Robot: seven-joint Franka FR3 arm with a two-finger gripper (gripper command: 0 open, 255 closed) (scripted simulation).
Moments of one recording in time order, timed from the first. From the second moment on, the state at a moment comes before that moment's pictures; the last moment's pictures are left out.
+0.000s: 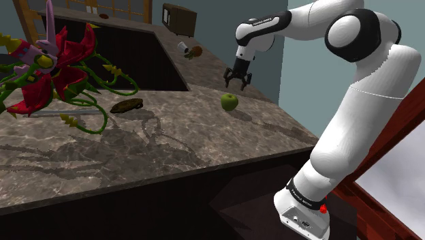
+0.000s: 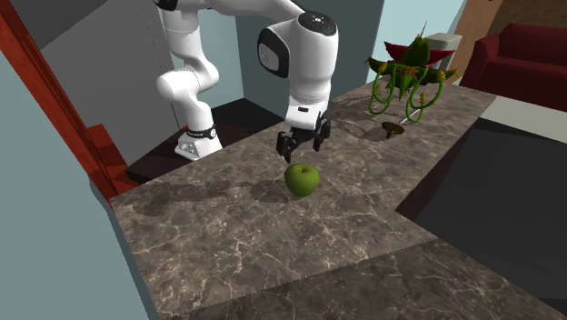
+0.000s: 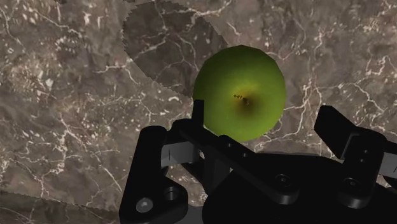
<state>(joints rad) -0.25 0.17 -0.19 -1.86 0.15 1.89 0.22</state>
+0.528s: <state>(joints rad) -0.24 0.19 -0.19 -1.91 0.16 1.96 0.21</state>
